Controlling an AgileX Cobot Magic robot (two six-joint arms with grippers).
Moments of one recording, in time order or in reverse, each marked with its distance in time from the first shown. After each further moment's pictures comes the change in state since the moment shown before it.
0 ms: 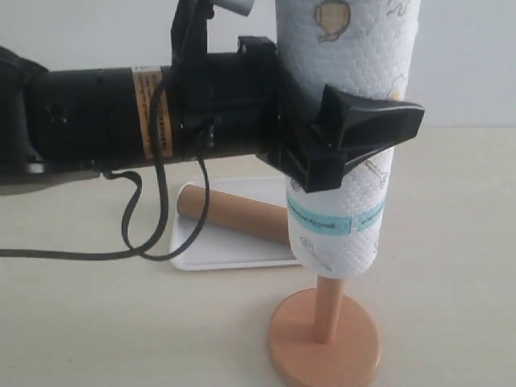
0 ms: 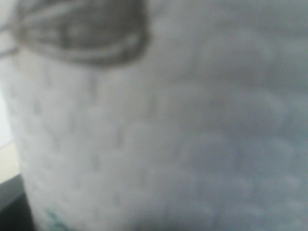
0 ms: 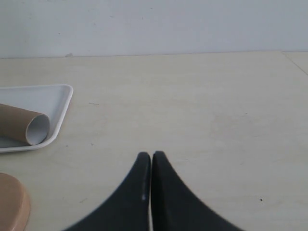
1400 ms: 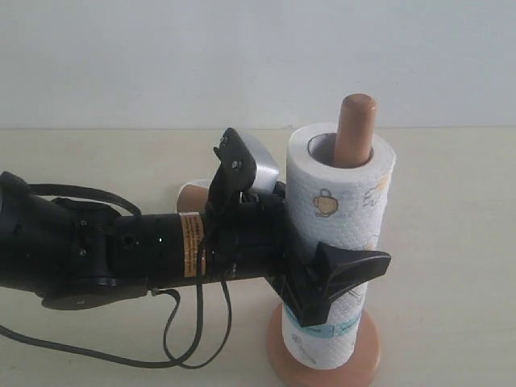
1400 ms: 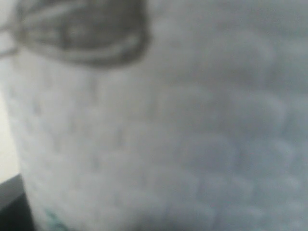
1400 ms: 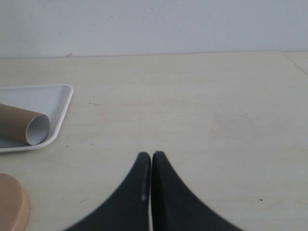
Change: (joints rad) left arm 0.000 0.297 0.169 -0.219 -0.261 0.327; right arm 0.000 0.000 0.000 0.000 0.000 0.000
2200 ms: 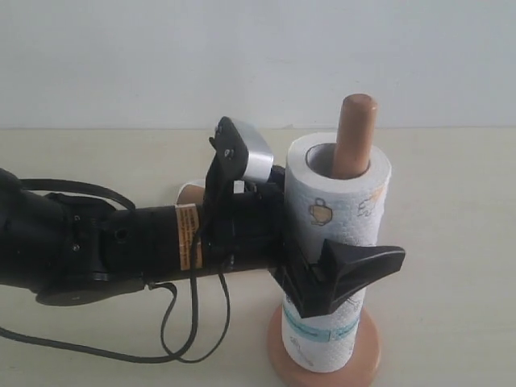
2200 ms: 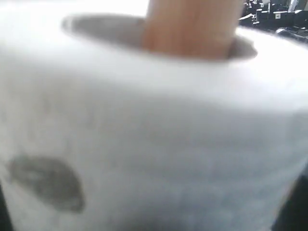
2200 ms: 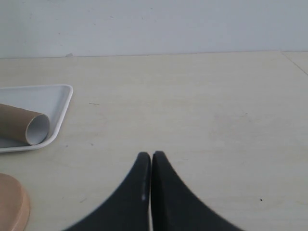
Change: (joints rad) left arm 0.000 -0.021 0.000 0.000 -0.045 -0.013; right arm 0.000 0.000 0.000 0.000 0.000 0.000
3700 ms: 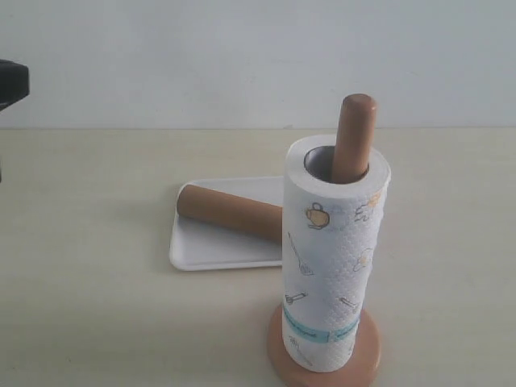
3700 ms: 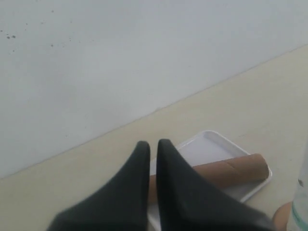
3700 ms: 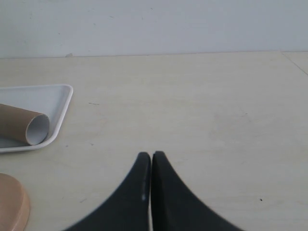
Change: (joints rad) left arm 0.005 -1.056 0.159 0.349 1.273 -0.411; right arm 0.000 0.000 0.000 0.000 0.000 0.000
